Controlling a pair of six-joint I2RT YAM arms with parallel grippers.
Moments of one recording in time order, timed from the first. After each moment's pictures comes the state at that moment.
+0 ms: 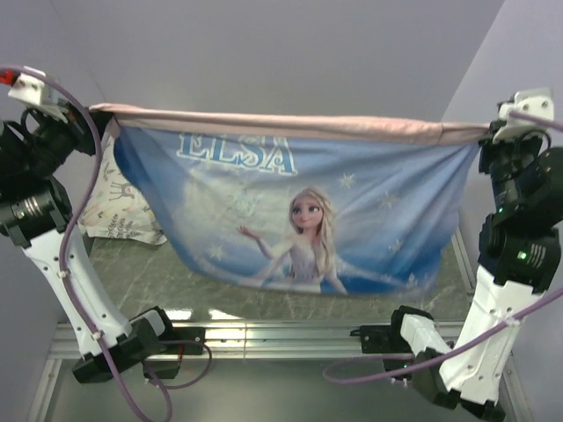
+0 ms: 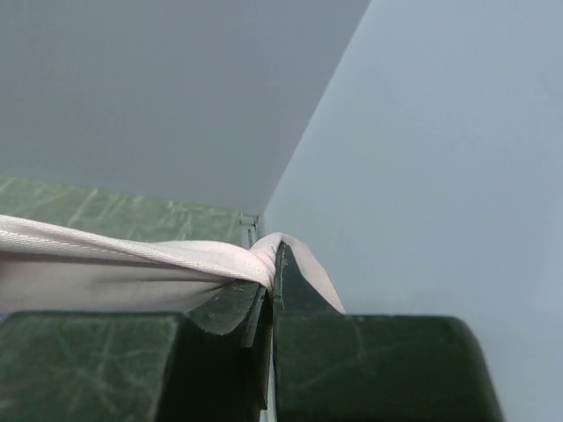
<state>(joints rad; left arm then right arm) 0.54 1.15 1.75 -0.48 0.92 -0.07 -0.31 1.00 1.76 -0.68 -0.17 -0.38</state>
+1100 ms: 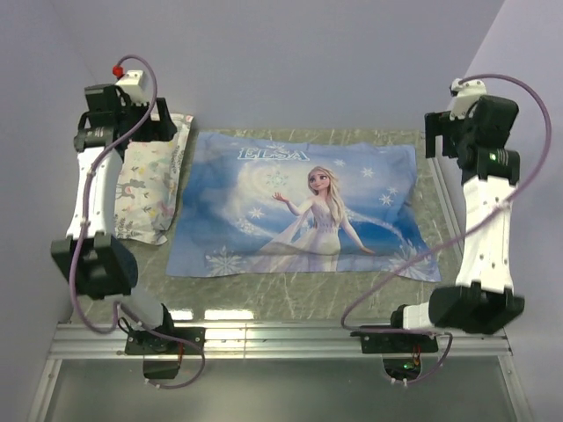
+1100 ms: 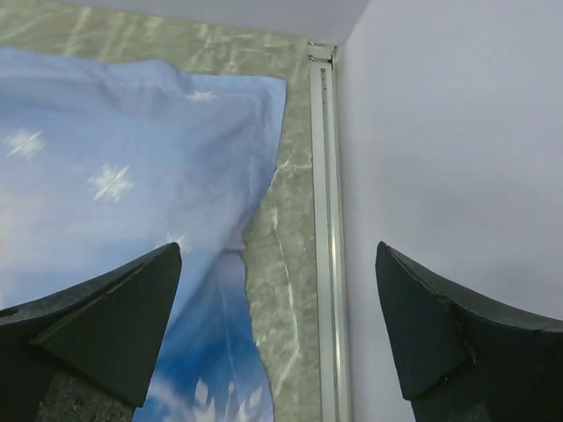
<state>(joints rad) 0.16 1.67 1.74 -0.58 0.34 0.03 -0.23 1.43 1.70 -0.77 -0.05 -0.31</state>
